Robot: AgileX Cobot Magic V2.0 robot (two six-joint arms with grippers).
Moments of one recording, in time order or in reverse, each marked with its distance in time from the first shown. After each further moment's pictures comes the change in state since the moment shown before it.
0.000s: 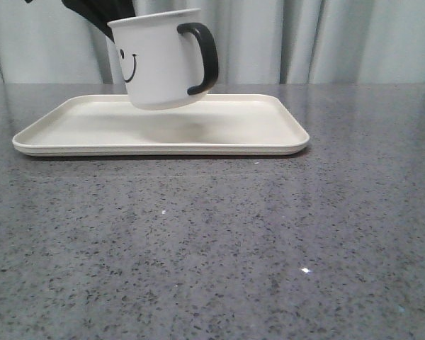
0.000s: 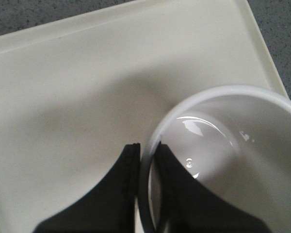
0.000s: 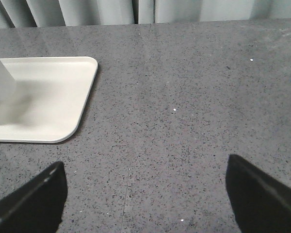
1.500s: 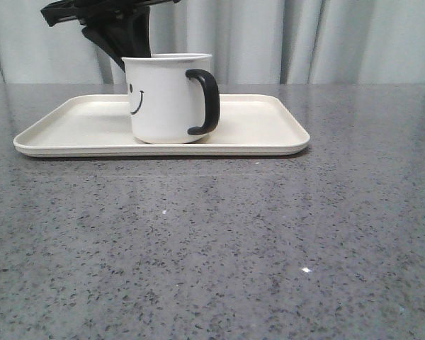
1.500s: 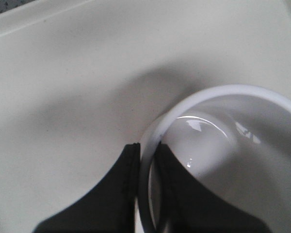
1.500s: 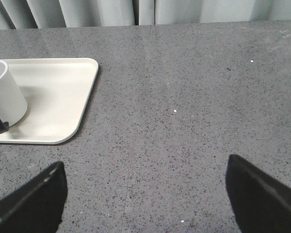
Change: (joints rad) left arm -0.058 0.080 -0.028 0.109 0.029 -0.008; right arm 0.000 0.000 0.000 0.000 -0.003 0.000
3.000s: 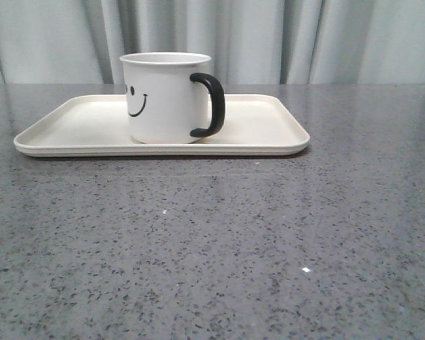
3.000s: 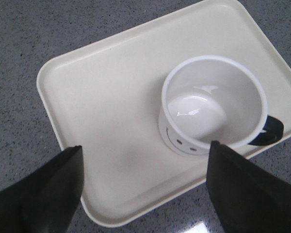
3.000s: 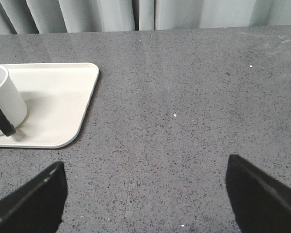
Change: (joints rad) left arm -0.004 -0.531 0.420 0.141 -0.215 -0.032; right arm 0.000 0.000 0.000 0.000 -0.016 0.000
